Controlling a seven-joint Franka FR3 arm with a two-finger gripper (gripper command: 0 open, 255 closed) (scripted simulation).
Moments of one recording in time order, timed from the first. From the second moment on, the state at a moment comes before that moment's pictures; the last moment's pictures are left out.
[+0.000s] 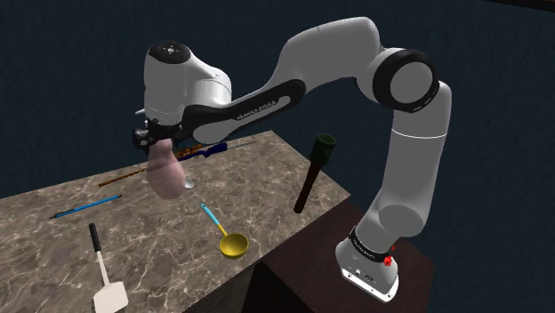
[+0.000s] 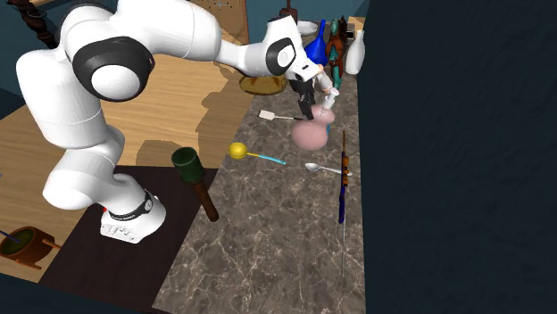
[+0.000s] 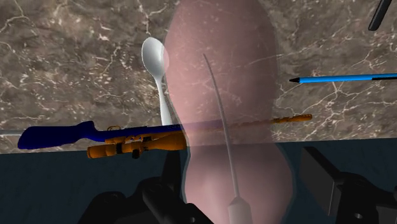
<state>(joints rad) 0.12 0.36 0.51 -1.78 -0.60 2.32 1.12</state>
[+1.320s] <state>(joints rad) 0.15 0.43 0.46 -1.83 -0.70 2.42 1.21</state>
